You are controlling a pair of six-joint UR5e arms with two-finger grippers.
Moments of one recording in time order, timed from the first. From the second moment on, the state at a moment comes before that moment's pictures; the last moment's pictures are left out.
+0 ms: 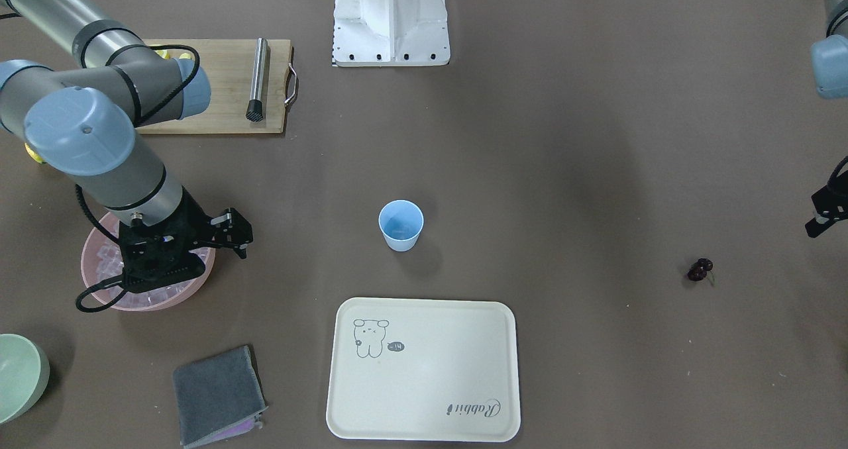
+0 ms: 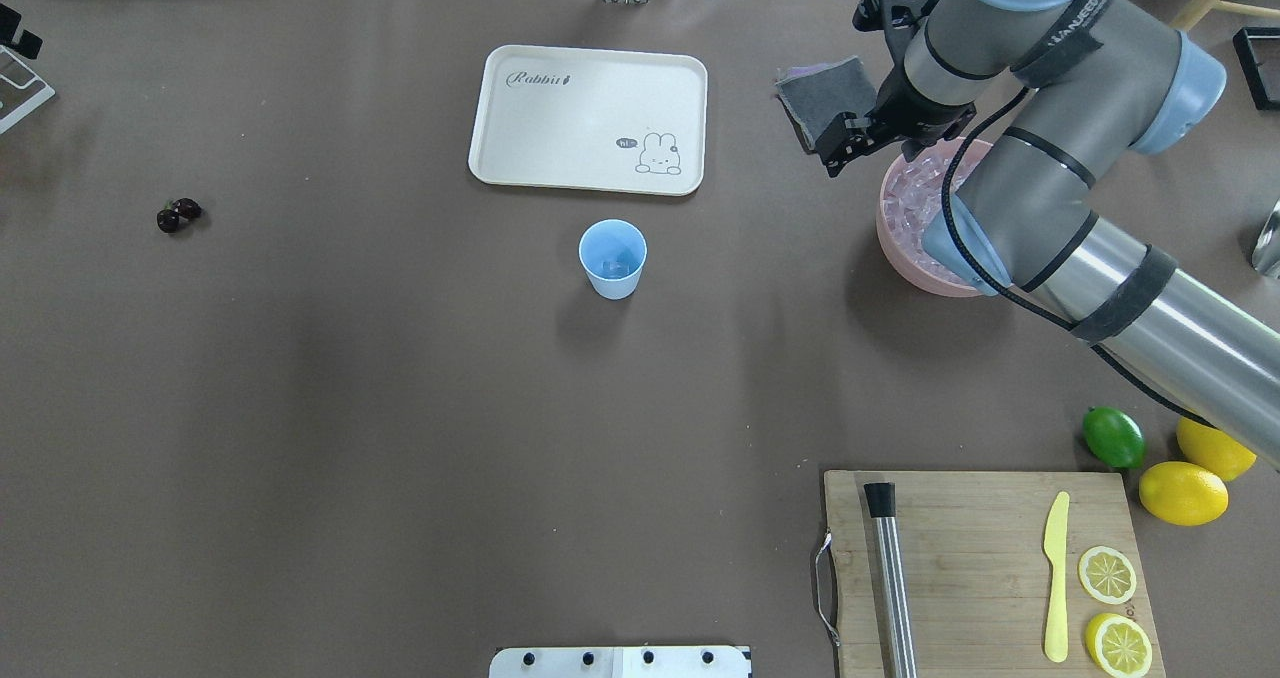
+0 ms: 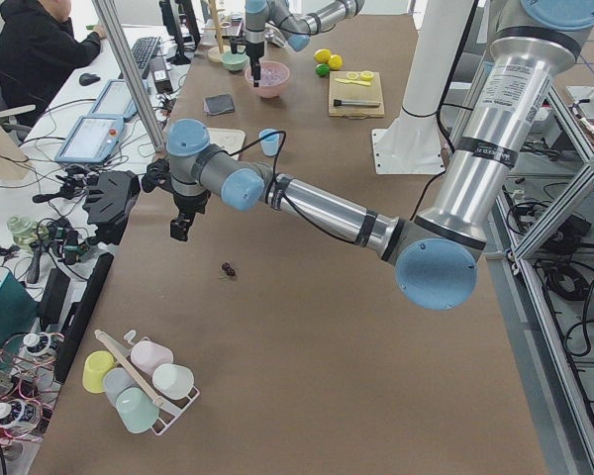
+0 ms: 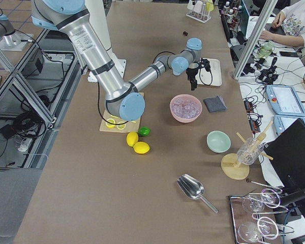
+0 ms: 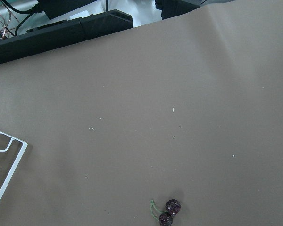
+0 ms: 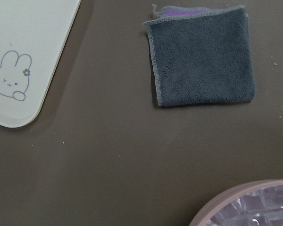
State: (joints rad) left arm -1.37 -1.91 -1.59 -1.76 -2.31 -0.22; right arm 0.93 -1.00 1.53 -1.42 2.14 0.65
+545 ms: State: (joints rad) left arm -1.37 -1.92 -1.57 -1.76 -2.31 -0.22; right arm 0.99 -1.09 1.53 -1.39 2.18 0.45
